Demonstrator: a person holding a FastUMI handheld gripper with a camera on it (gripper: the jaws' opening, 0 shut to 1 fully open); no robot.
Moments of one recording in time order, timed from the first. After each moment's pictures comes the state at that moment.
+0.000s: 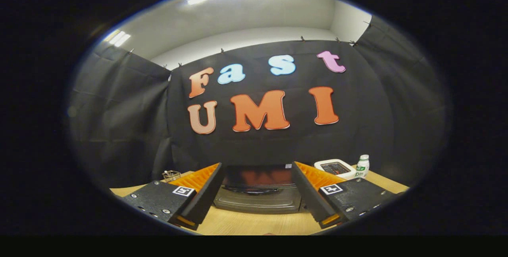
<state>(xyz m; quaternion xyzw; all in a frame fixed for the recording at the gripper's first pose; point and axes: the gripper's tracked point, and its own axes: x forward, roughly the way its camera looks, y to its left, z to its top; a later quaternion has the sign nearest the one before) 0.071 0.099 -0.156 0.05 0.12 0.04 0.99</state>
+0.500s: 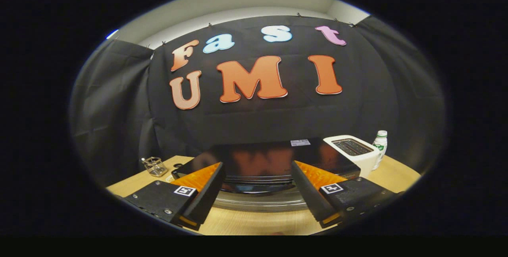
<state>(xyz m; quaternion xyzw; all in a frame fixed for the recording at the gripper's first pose) 0.133 0.120 -0.251 0.03 0.21 0.01 0.98</state>
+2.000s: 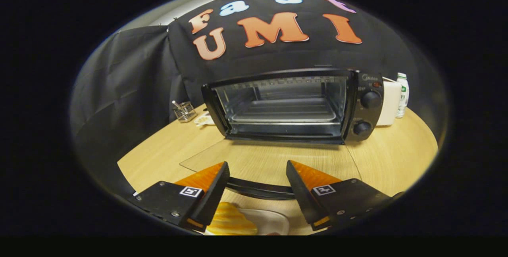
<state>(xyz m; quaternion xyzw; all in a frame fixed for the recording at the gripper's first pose) -0.035 0.153 -0.372 0.07 0.42 0.14 0.89</state>
